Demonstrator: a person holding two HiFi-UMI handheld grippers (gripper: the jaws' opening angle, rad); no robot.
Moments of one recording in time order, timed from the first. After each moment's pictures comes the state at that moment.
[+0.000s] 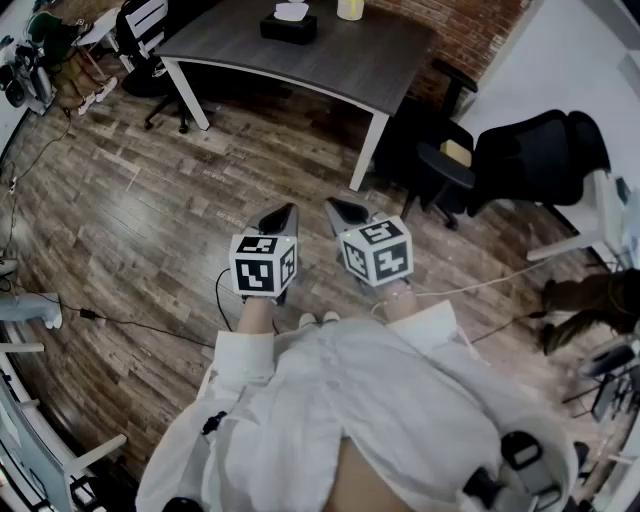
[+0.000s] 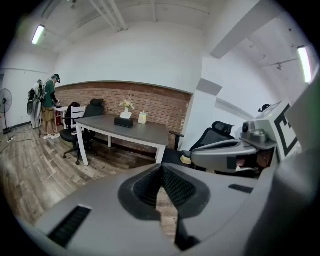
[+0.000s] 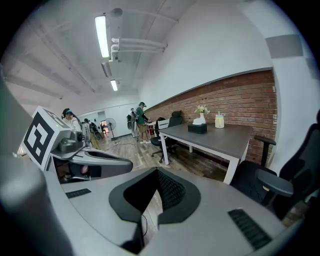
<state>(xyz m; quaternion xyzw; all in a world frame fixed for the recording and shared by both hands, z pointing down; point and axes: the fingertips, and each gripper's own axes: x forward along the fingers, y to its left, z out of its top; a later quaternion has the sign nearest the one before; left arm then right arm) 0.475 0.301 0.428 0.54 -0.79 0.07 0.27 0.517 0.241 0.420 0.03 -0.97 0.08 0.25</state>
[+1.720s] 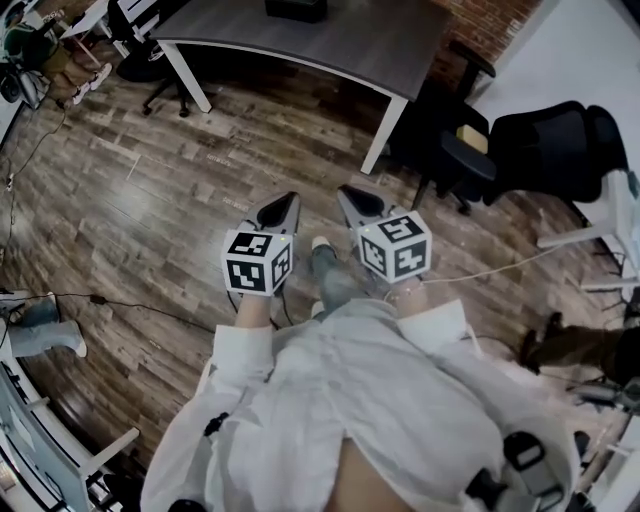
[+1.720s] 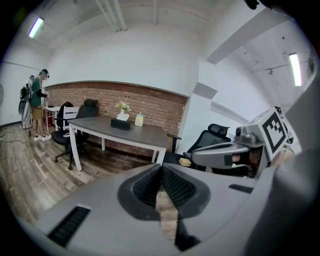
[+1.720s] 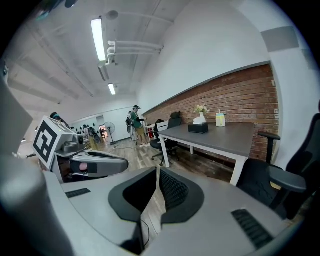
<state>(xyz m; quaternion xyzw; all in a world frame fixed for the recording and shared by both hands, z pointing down) 0.419 0.303 0.444 0.59 -0.77 0.06 0.25 0.469 0.232 0.441 0.03 -0.97 0.10 0.23</state>
